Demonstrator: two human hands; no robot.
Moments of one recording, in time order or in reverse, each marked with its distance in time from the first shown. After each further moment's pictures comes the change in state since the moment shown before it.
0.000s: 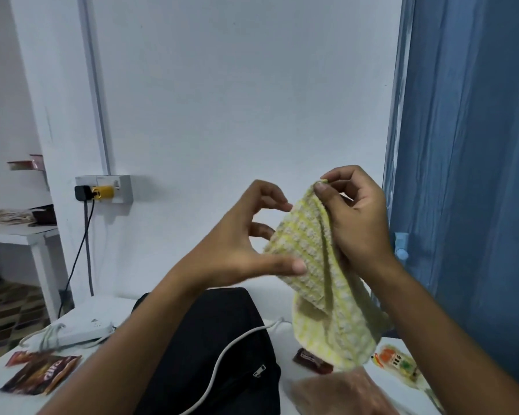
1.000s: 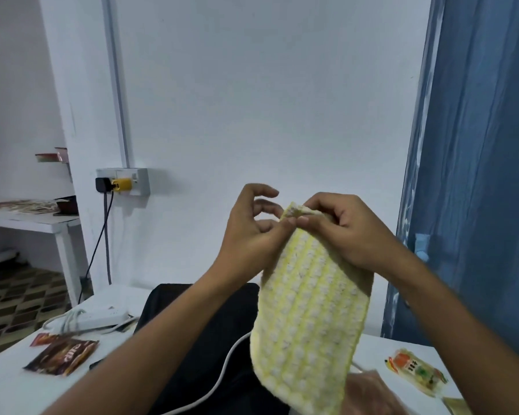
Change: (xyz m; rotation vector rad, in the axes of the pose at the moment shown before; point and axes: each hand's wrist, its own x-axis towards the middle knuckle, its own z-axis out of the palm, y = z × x) left_hand 0.008 -0.034 0.023 -0.192 0.462 -0.074; right_hand 0.004 0.015 -0.004 -0.311 -0.609 -0.027
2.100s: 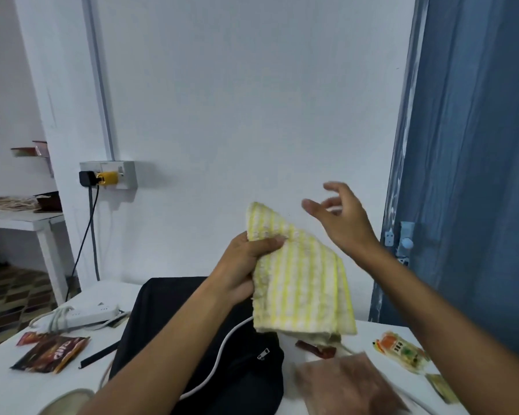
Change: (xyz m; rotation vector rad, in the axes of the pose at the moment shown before) left_hand -0.016 -0.041 -0.001 -0.541 -0.146 -0.632; right_hand 0.001 0.045 0.012 0.042 0.331 0.449
